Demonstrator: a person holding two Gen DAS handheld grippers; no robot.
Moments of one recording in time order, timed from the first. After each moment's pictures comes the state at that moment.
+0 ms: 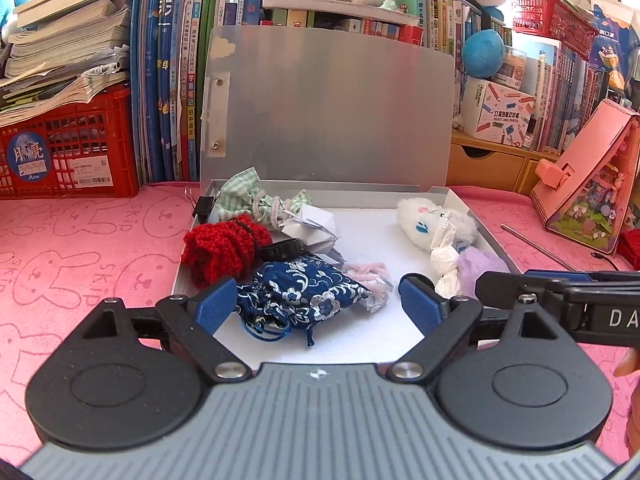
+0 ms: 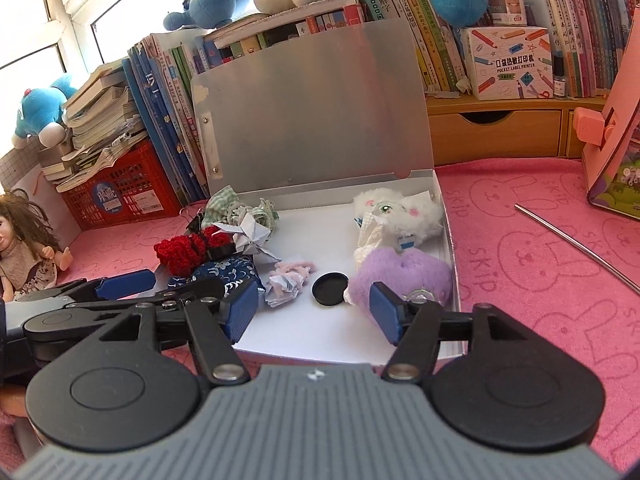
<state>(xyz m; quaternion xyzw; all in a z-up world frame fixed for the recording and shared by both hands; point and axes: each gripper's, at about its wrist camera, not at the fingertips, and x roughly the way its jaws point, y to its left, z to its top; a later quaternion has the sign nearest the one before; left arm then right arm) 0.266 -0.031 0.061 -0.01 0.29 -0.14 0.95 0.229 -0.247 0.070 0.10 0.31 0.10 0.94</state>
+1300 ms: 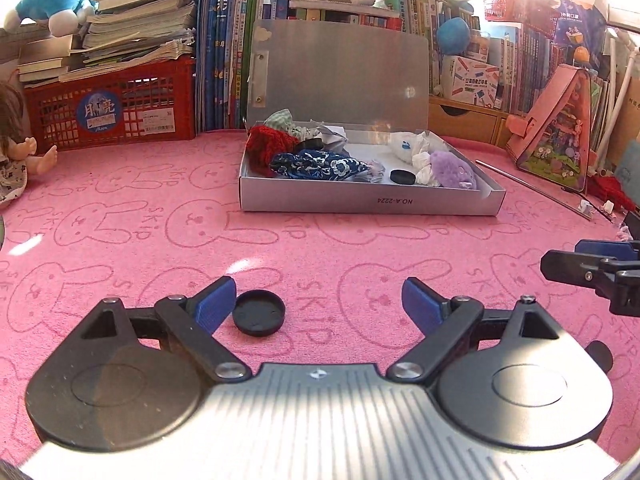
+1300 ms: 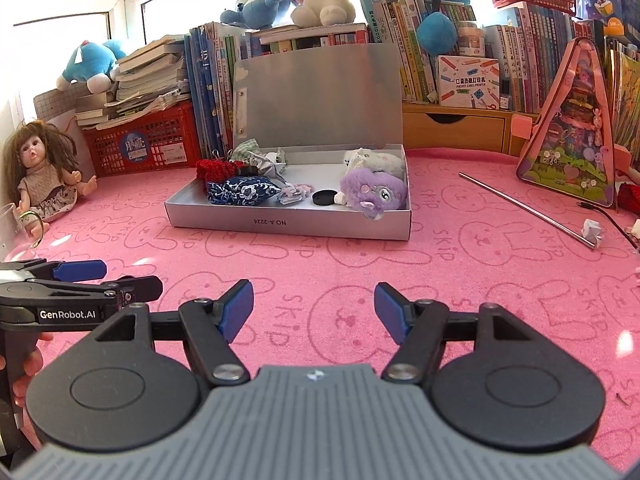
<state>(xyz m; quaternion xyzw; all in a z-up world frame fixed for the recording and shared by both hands) 0.100 0.016 0.025 0.00 0.28 -0.12 0.95 0.059 -0.237 0.050 0.03 0.27 0.08 0.96</state>
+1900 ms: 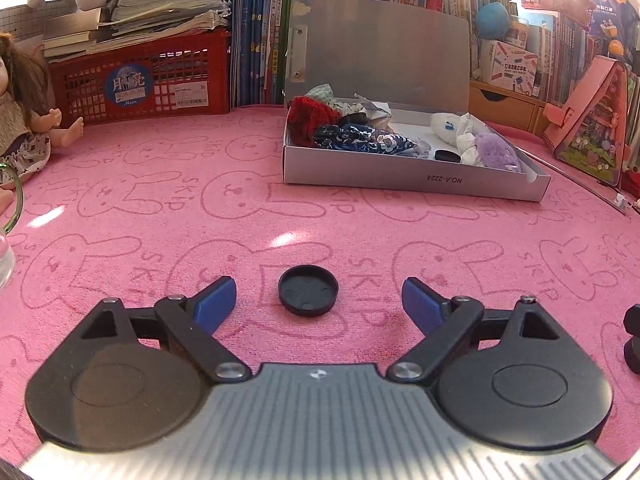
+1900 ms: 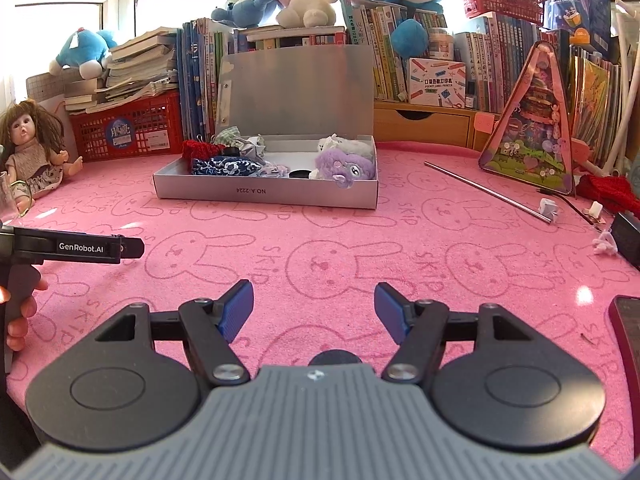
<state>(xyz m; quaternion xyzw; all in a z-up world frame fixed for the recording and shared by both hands) 0.114 0.032 0.008 0.00 0.31 -0.07 0.95 0.009 -0.237 0.029 0.01 0.25 0.03 0.97</state>
